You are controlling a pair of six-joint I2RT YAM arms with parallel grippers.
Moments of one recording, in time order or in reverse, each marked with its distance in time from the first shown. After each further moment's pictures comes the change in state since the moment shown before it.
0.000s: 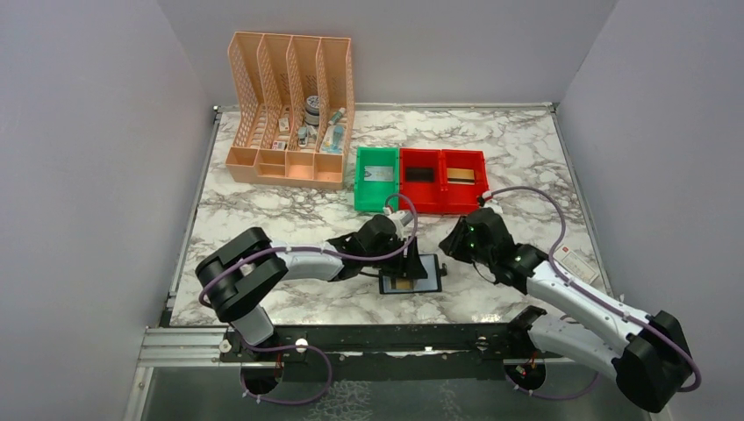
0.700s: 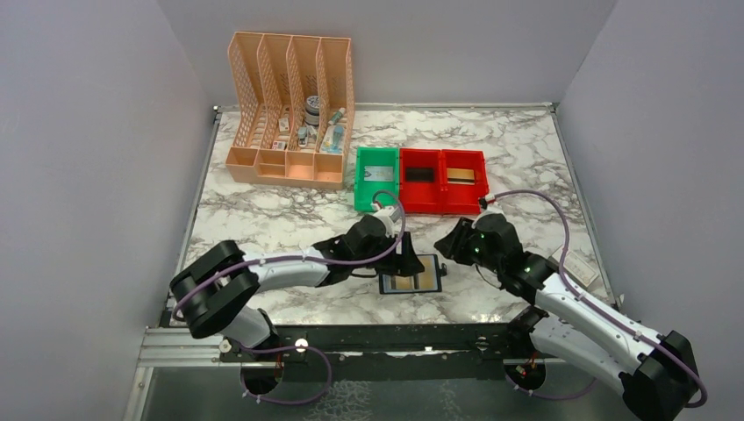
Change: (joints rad) left arm -0.015 -0.113 -0.039 -0.007 -0.078 -0.004; right arm 0.000 -0.157 -0.056 0.046 -0.054 -0.031
